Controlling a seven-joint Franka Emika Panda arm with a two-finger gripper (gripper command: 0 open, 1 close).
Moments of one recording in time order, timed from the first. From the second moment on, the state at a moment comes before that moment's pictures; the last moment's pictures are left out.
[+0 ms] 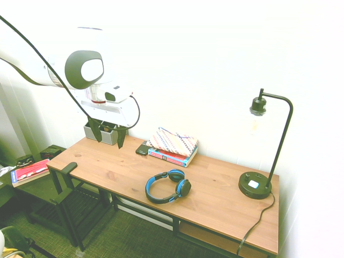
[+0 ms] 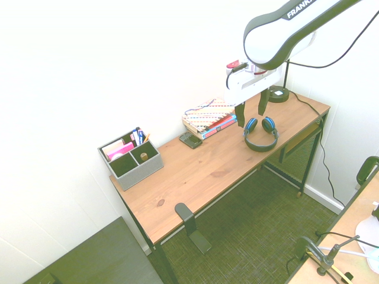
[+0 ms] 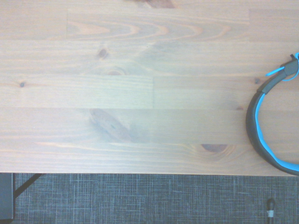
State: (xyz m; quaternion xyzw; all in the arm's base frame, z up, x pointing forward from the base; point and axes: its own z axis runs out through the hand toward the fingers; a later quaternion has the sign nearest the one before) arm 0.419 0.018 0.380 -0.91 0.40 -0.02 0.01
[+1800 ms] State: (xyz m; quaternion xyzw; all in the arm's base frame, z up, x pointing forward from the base) arm 0.460 -0.057 0.186 -0.98 0.19 -0.03 -0.08
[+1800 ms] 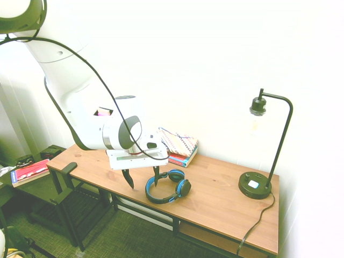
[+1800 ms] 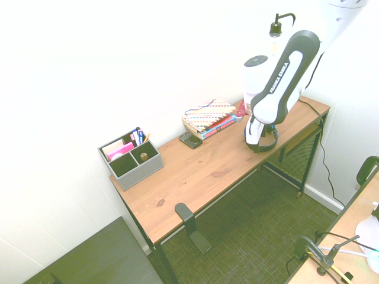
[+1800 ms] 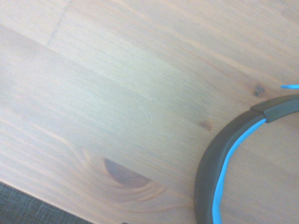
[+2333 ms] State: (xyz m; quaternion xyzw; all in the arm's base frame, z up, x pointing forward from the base) arm 0.457 -0.057 0.159 -0.97 0.21 -0.03 -0.09
